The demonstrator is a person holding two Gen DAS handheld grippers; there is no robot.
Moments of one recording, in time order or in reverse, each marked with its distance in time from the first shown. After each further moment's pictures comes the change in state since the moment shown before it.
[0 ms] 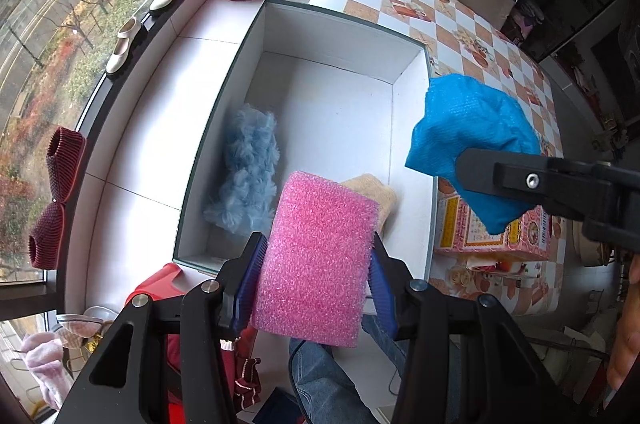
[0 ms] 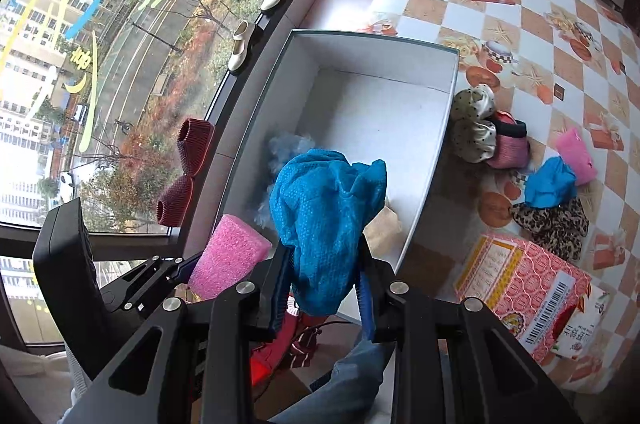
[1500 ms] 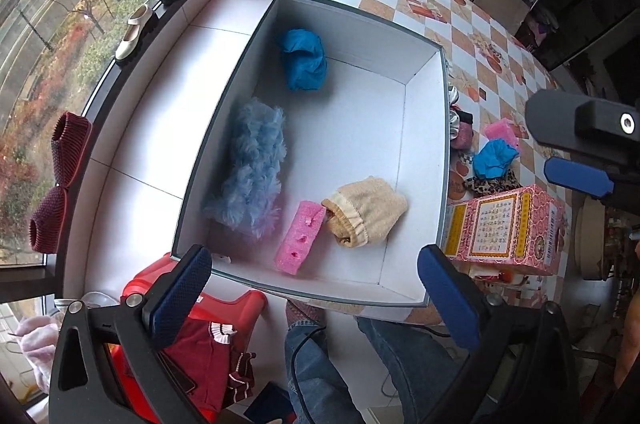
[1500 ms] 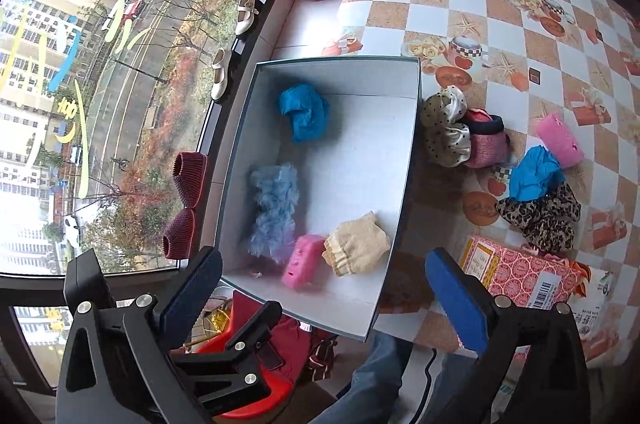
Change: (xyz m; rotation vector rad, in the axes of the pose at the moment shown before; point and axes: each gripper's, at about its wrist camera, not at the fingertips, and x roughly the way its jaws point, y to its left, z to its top) left arm 0.009 0.005 0.007 -0.062 0.019 0.026; right arm -0.018 -0.019 0.010 0.157 -0.046 0.013
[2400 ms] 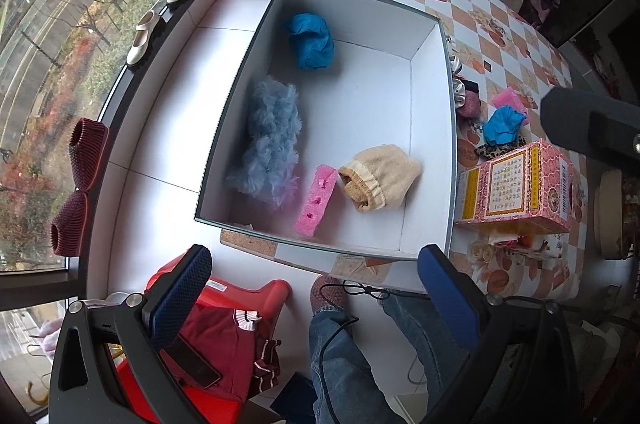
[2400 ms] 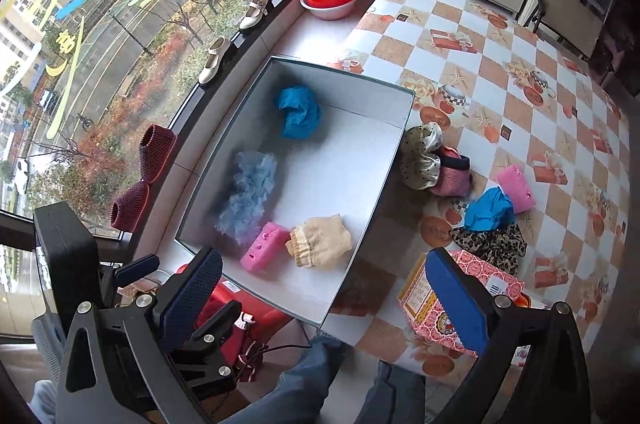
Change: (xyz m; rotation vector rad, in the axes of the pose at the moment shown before) left arm -0.011 0.000 -0.027 0.067 0.019 0.076; right arm -0.020 0.032 -0.035 -0.248 -0.085 -0.204
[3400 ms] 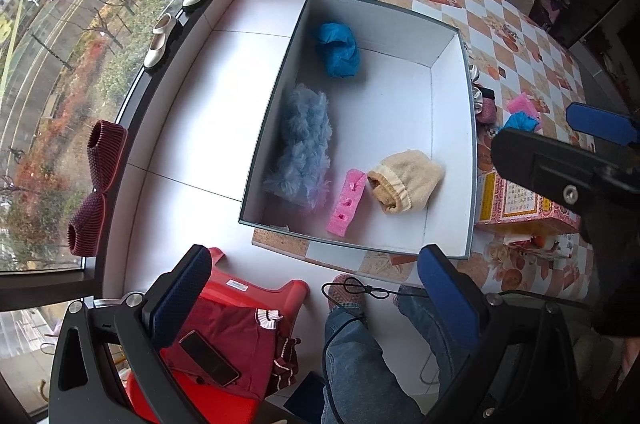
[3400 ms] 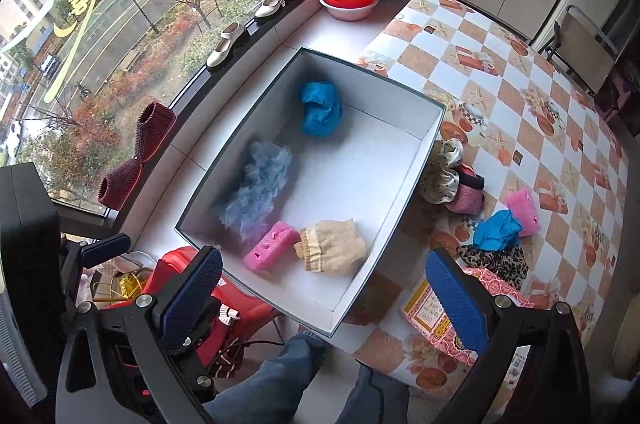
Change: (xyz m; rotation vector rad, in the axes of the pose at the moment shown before) left arm -0.015 0.019 0.001 0.002 -0.002 0.058; right arm 0.015 0.038 0.002 -0.123 0.000 -0.041
